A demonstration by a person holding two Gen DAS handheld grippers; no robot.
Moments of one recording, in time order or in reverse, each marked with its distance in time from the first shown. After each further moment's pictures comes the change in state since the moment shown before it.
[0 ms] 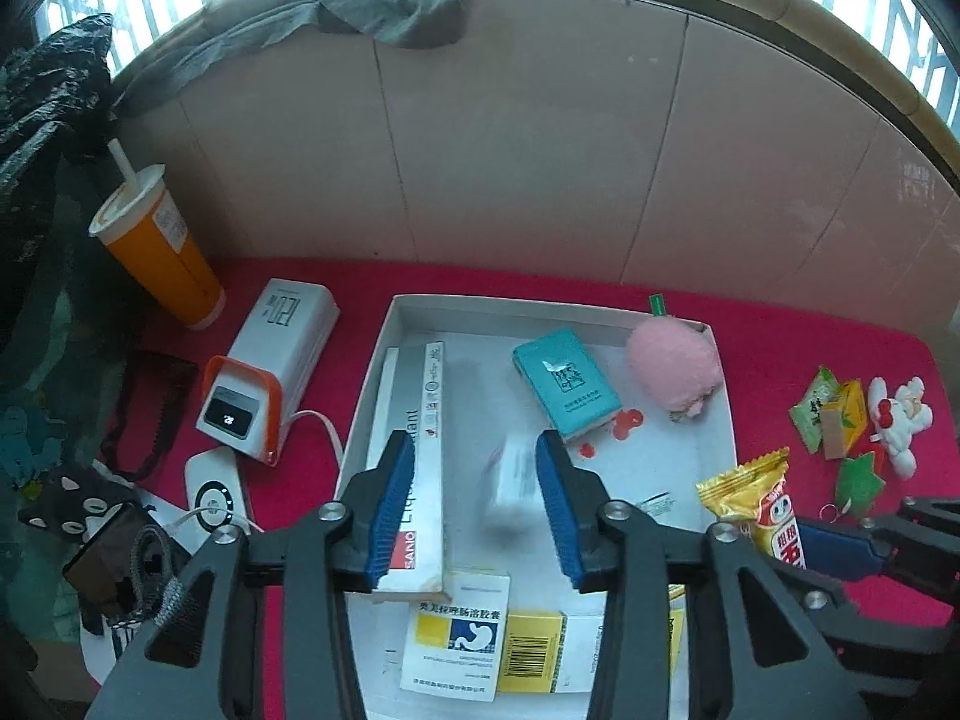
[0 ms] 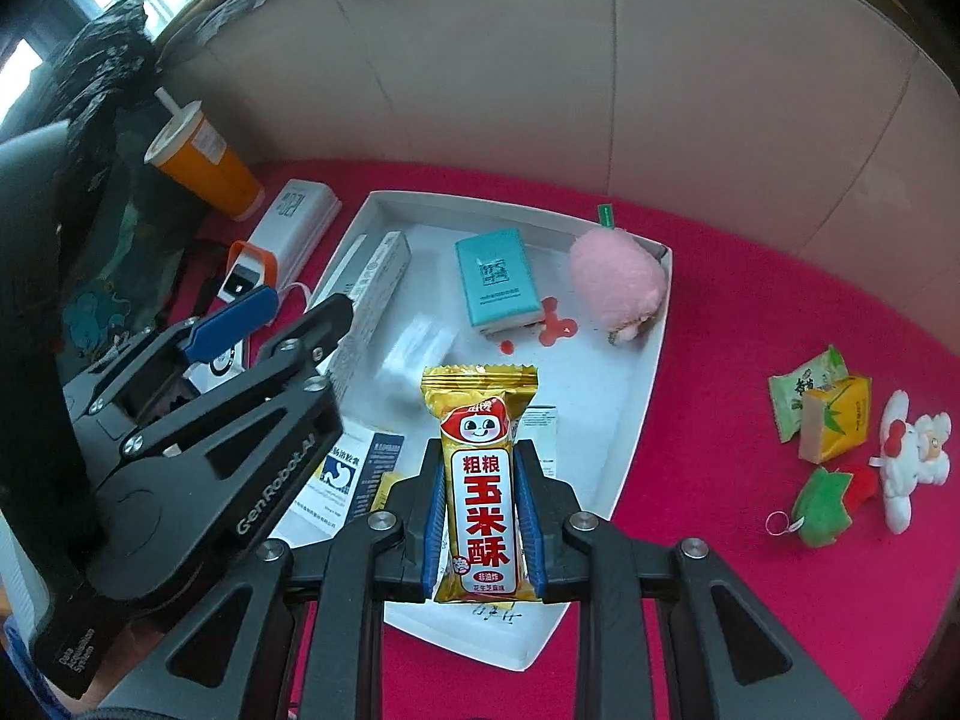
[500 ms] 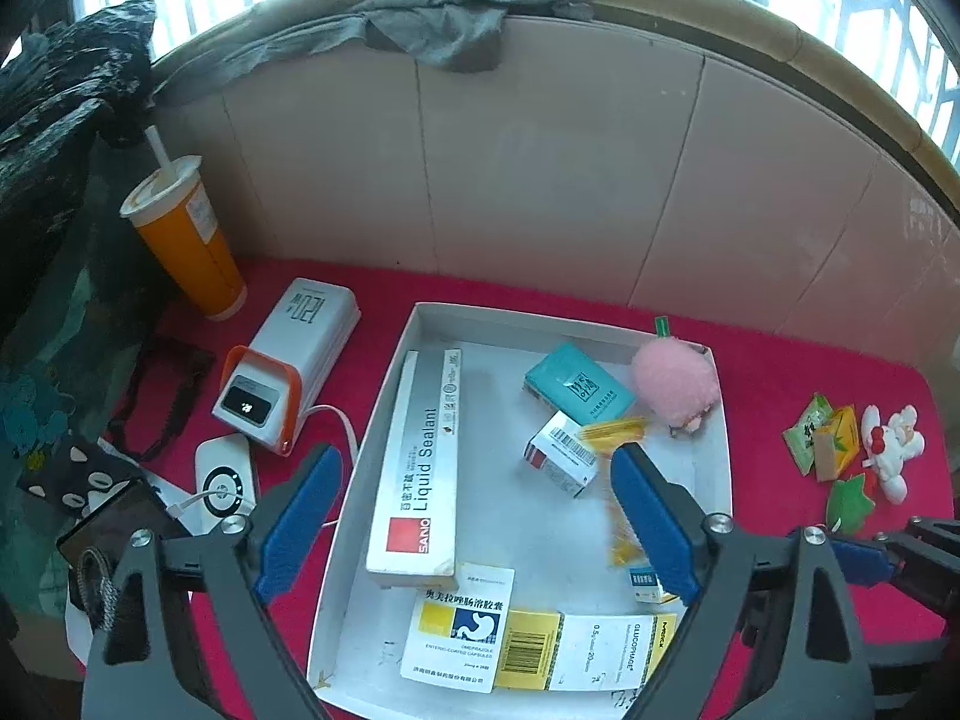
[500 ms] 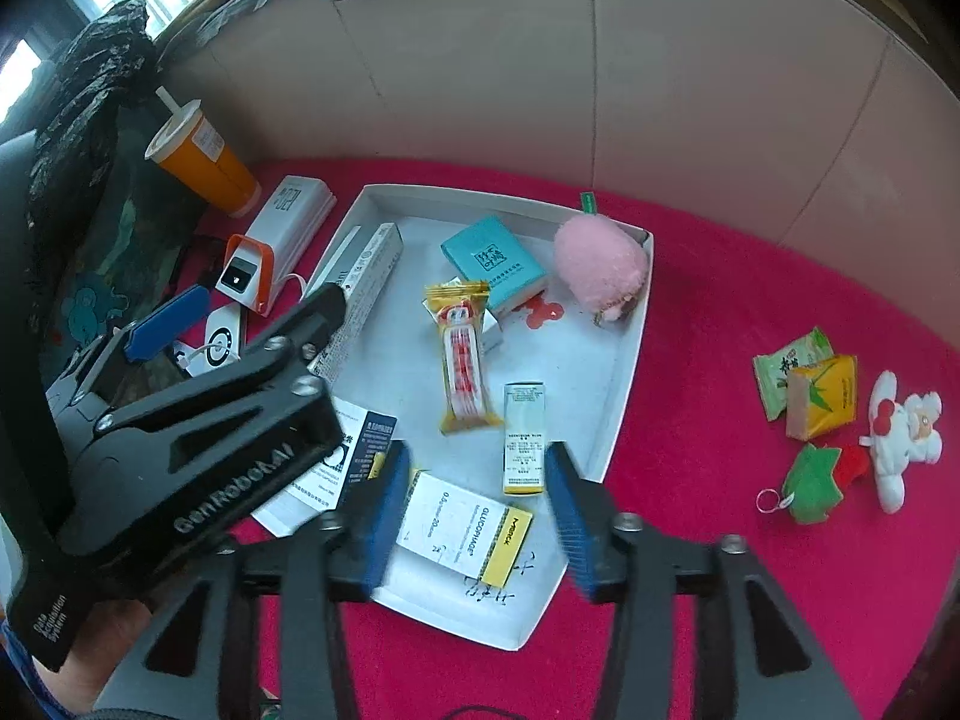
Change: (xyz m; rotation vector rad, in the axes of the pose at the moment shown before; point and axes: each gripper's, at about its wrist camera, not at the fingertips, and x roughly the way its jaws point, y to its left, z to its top) left arm -0.018 0.011 -0.010 -0.073 -0.064 0.001; right arm -0.010 -0.005 -0.016 0.017 -0.011 -0.016
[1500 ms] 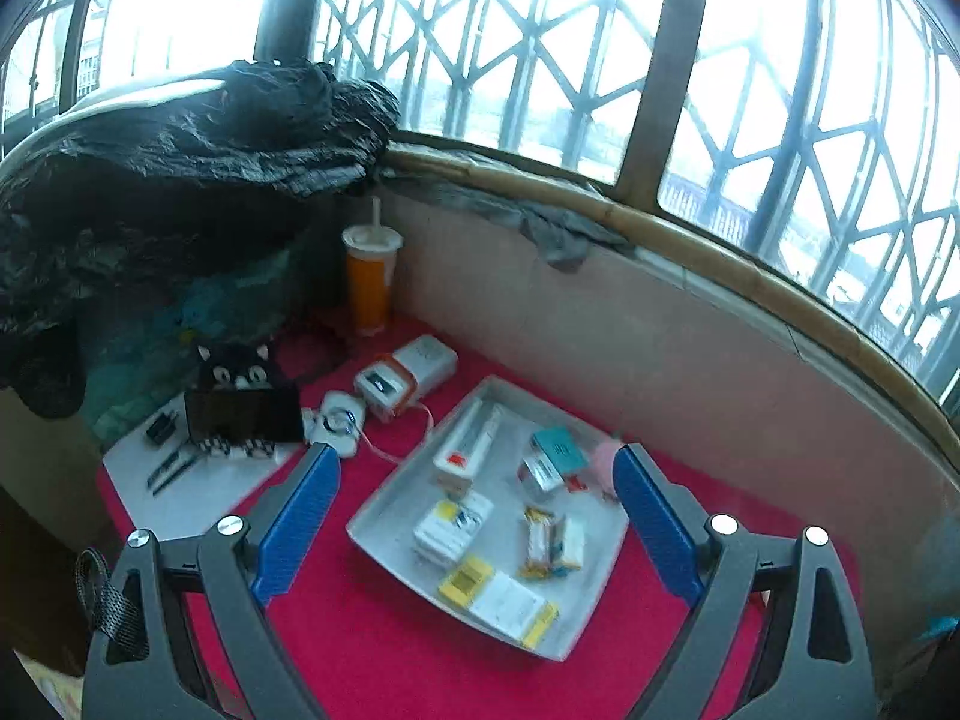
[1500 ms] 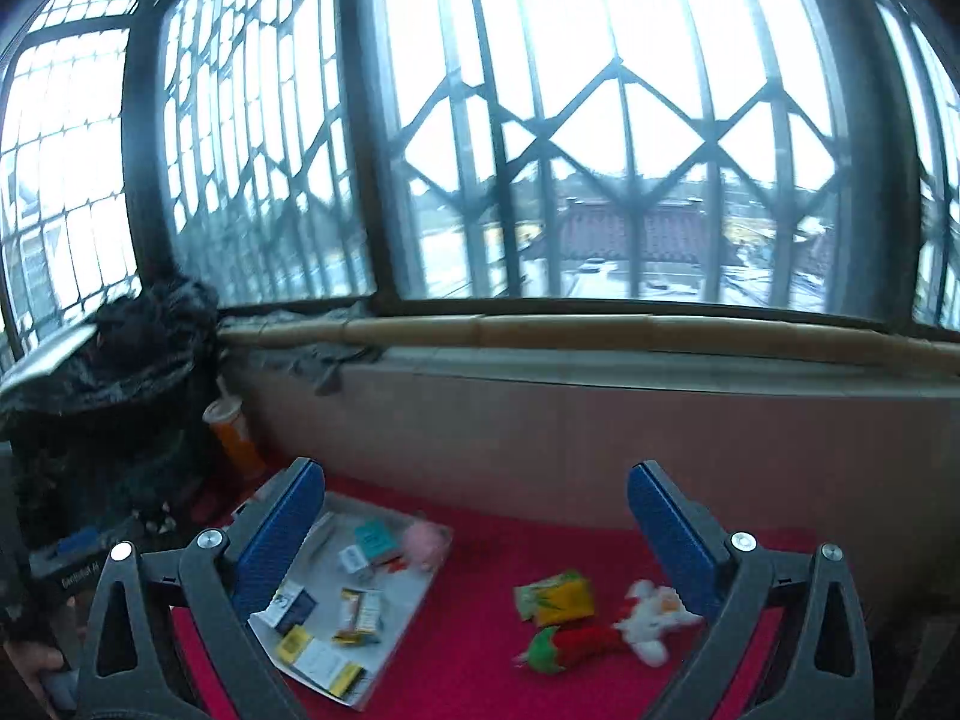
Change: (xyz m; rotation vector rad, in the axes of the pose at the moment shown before) left arm -0.224 -0.010 -0.090 -0.379 -0.299 0.102; right arm -0.286 -0.122 -0.108 -0.044 -0.823 -0.077
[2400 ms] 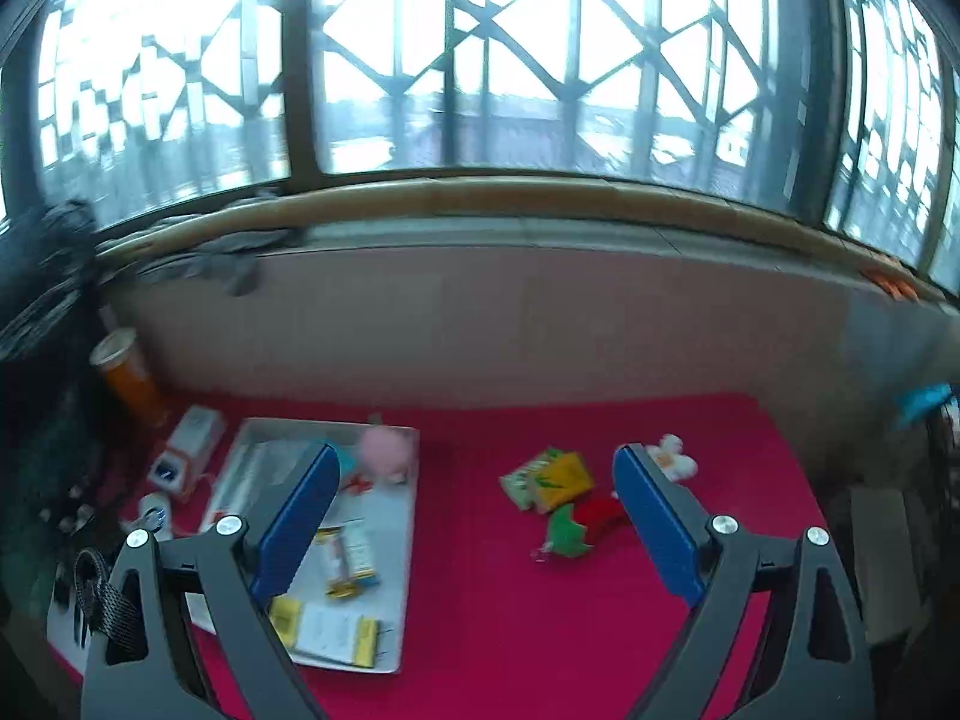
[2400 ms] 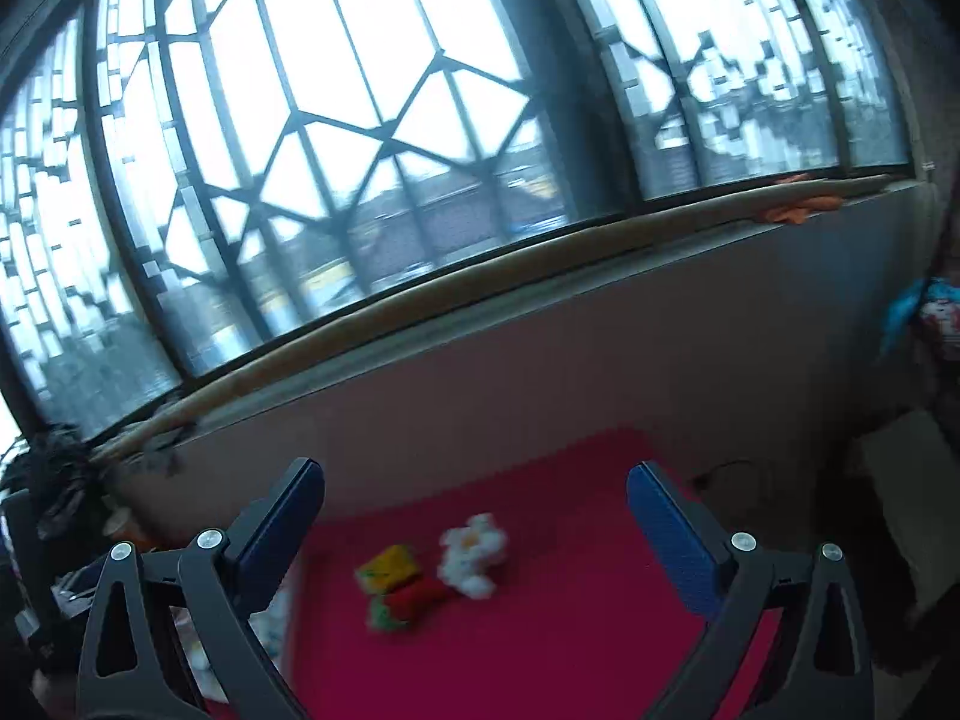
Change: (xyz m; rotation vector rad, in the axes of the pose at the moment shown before) left arm 0.009 -0.205 -0.041 0.482 0.065 -0.350; right arm -0.117 -0.173 -0.059 0.389 -0.032 -0.375
